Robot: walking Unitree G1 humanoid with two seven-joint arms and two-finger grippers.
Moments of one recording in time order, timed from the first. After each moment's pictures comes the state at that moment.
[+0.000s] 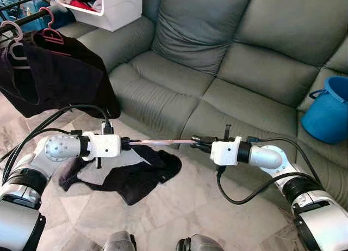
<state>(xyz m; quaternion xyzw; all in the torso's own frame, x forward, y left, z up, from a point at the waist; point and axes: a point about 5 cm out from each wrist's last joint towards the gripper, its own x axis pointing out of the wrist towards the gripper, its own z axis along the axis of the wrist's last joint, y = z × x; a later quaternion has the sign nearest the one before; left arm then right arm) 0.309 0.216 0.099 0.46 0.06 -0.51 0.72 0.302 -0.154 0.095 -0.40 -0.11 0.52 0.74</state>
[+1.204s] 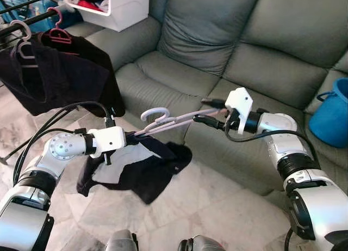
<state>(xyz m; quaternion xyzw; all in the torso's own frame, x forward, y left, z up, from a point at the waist) 0.311 0.204 0.097 0.39 0.04 -0.50 0.77 0.351 -0.168 0.144 -0.17 -0.02 0.50 0.85</state>
